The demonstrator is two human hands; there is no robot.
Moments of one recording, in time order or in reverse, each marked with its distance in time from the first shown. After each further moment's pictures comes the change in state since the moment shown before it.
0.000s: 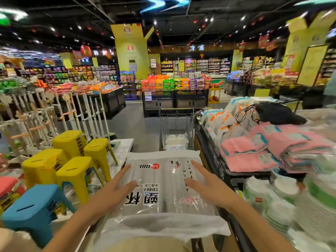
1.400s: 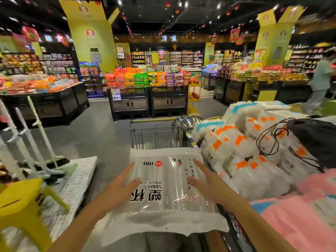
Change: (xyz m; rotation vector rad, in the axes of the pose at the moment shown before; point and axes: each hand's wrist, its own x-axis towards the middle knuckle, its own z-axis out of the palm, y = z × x) left_hand 0.722 -0.016 0.058 -0.133 -0.249 0.069; right_hand 0.636 0.129 -0.144 -0.066 0.148 0.169
